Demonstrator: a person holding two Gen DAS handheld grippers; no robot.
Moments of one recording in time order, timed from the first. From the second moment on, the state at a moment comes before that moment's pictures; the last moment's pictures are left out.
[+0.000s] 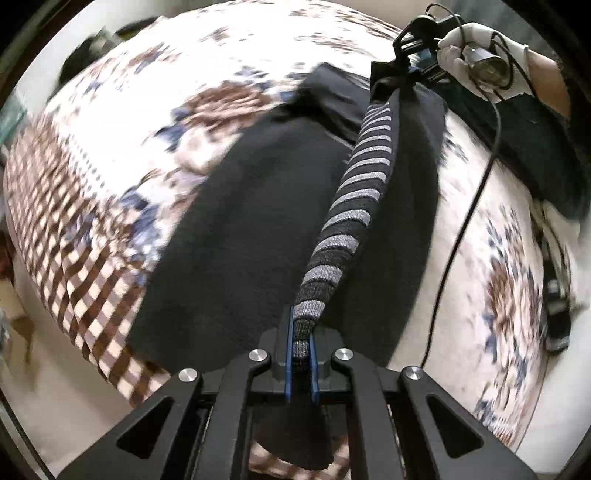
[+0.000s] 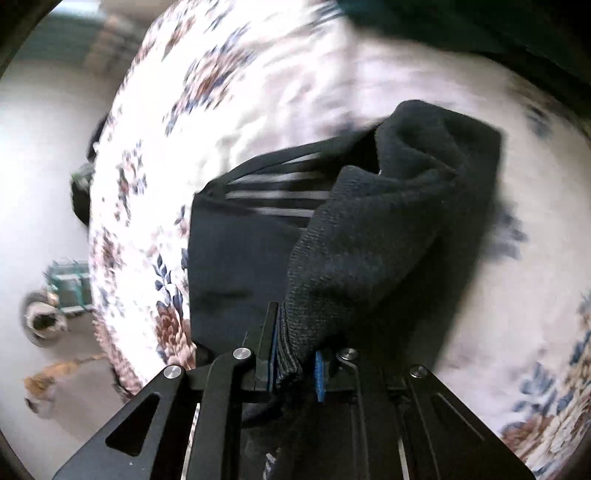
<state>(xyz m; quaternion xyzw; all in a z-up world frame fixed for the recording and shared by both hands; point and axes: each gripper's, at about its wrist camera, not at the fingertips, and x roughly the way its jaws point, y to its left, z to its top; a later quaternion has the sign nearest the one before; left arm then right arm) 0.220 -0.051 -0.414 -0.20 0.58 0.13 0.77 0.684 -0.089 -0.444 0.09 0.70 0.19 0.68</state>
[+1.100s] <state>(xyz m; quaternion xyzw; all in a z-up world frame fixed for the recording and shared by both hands) 0.197 0.073 -0.455 -0.35 0.60 0.14 0.71 0.492 0.064 -0.547 0.13 0.81 0.25 0.51</state>
